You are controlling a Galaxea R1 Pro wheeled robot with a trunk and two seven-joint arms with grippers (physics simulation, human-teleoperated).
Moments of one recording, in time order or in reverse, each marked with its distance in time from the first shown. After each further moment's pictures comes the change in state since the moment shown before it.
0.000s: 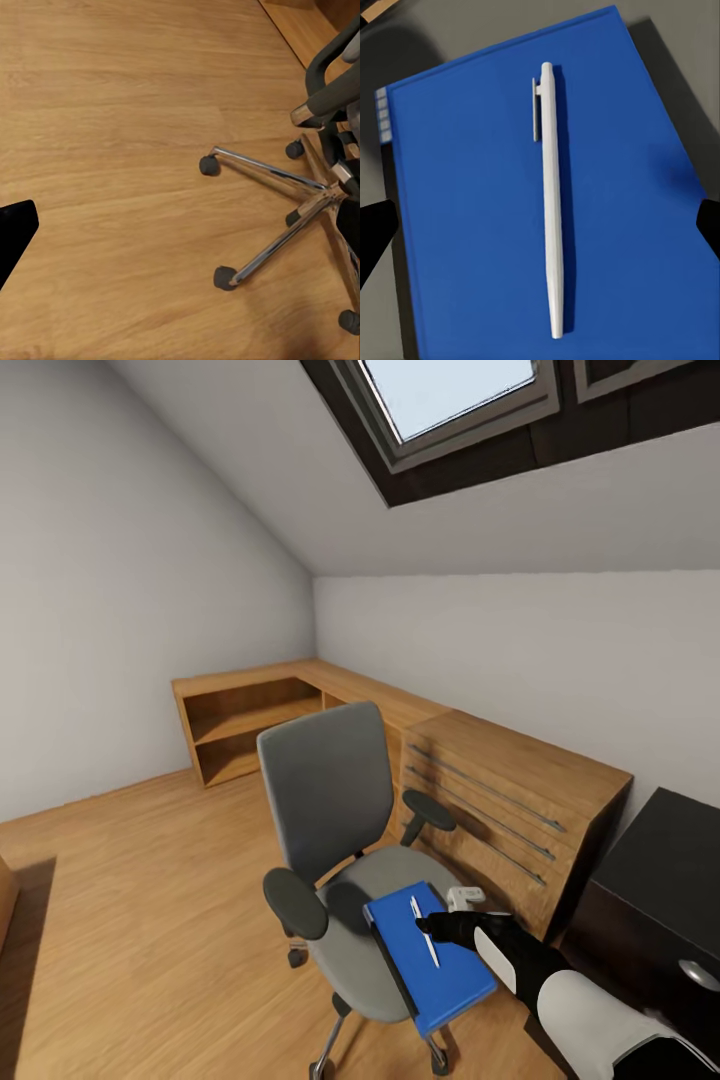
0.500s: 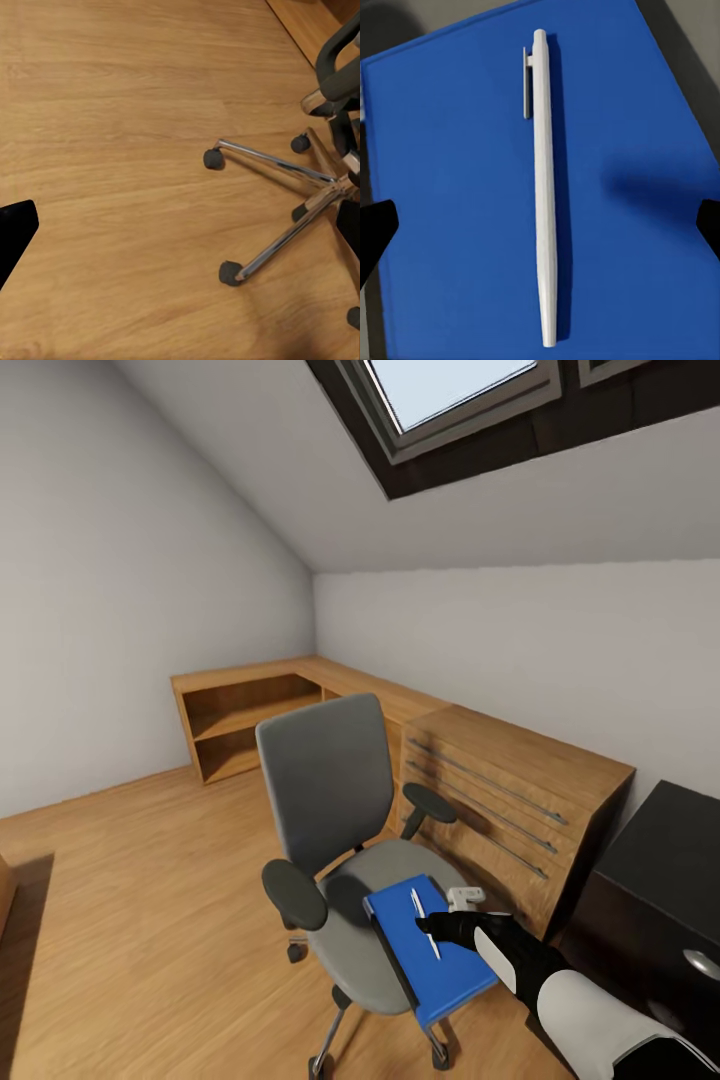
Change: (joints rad) left arm 0.000 0.000 0.000 0.003 0.000 0.000 0.000; right arm 0.000 0.000 0.000 0.000 0.000 0.000 0.000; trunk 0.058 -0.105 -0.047
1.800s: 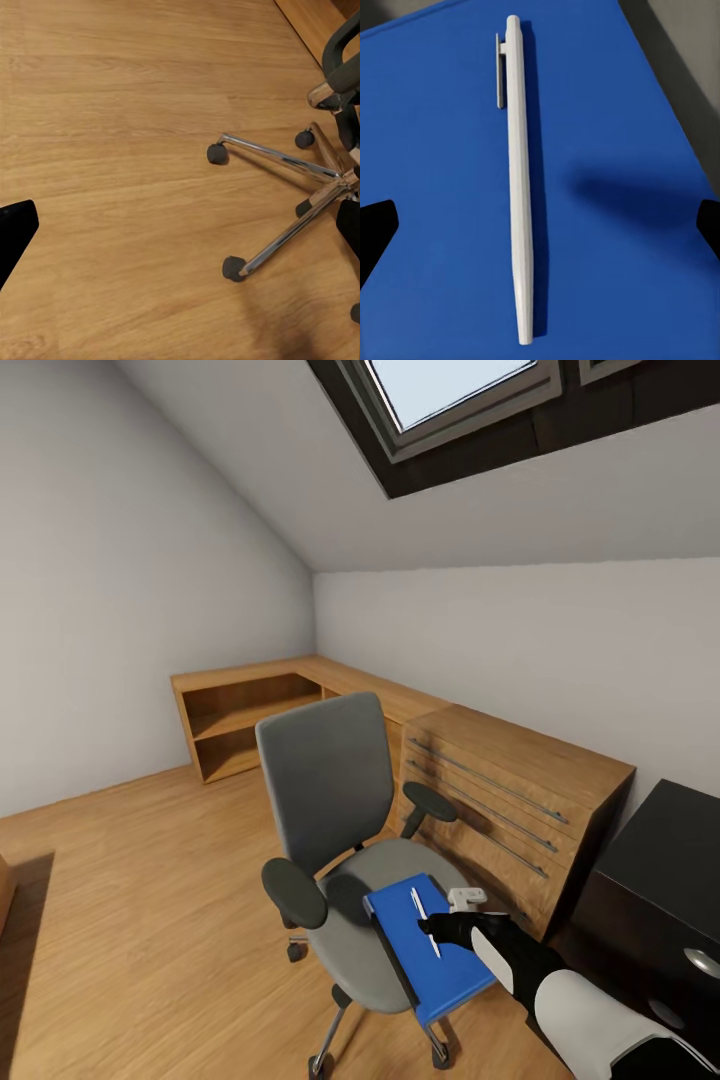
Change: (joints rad) left arm 0.000 0.000 0.000 0.013 0.000 -0.001 0.000; right arm 0.000 0.008 0.006 -0.003 0.005 0.014 -0.066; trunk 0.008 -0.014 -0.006
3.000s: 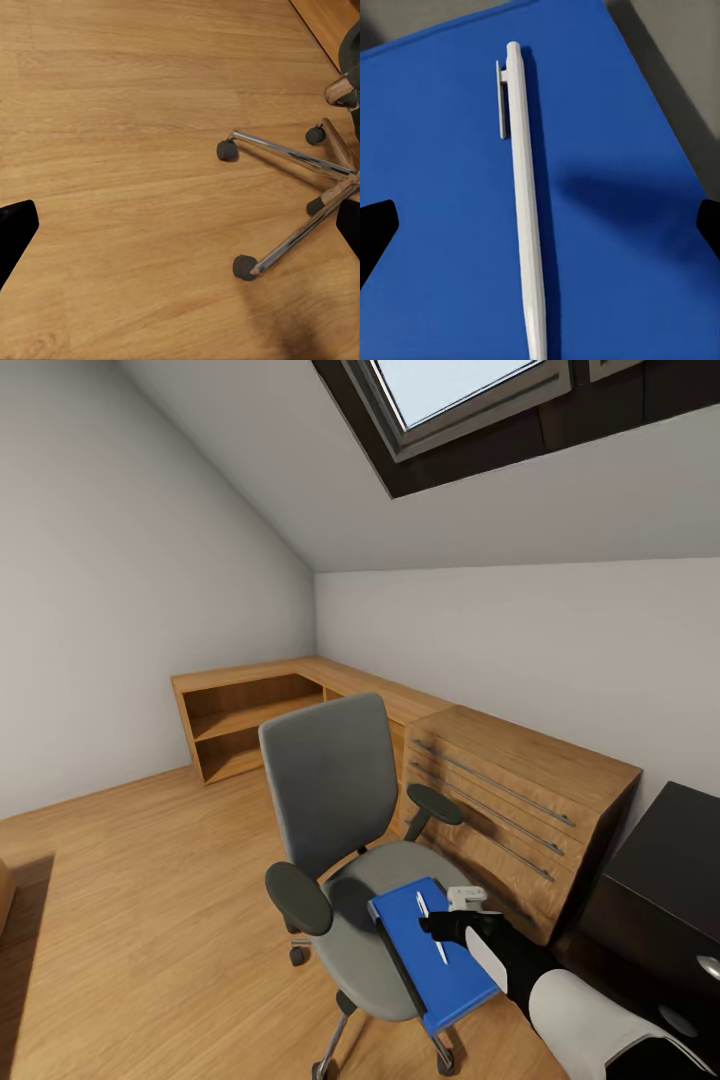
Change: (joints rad) left arm 0.000 0.003 0.000 0.028 -0.002 -0.004 -0.001; right arm 0.000 0.017 0.002 -0.006 0.003 -0.003 -0.078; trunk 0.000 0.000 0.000
